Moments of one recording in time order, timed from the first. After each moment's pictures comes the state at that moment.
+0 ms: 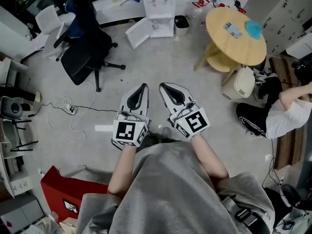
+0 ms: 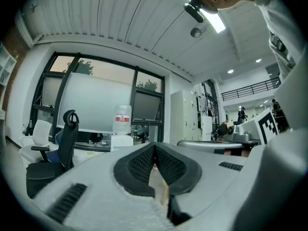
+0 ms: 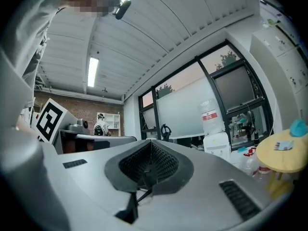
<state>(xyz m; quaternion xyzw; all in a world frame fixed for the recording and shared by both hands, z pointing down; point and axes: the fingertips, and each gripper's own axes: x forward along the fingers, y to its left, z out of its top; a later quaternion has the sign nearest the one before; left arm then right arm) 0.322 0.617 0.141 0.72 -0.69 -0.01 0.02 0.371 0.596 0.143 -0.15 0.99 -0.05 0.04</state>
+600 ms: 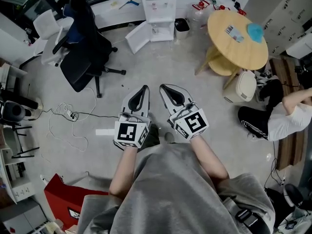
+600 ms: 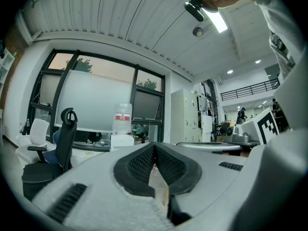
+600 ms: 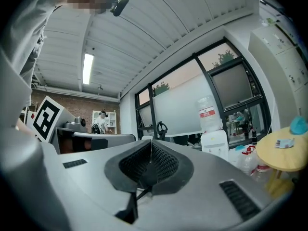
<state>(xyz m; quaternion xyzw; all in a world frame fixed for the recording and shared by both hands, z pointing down) 0.287 0.589 0.153 0.73 -0.68 -0.01 0.03 0.334 0.568 0.159 -0.16 0.98 -0.05 0.03</state>
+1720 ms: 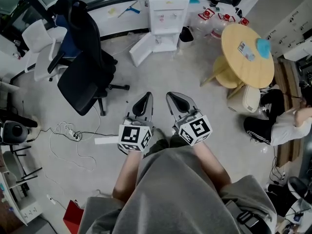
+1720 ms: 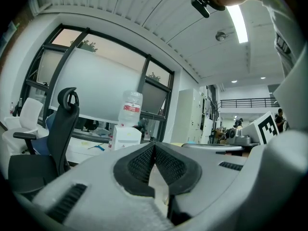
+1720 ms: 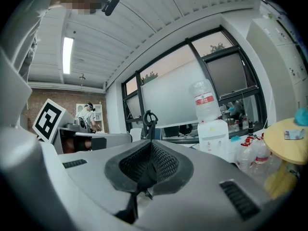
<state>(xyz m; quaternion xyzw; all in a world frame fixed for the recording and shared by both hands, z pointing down) 0.092 0.482 0.191 0.75 -0.65 -0.04 0.11 0.158 0.461 0.194 -0.23 0.97 -0.10 -0.03</state>
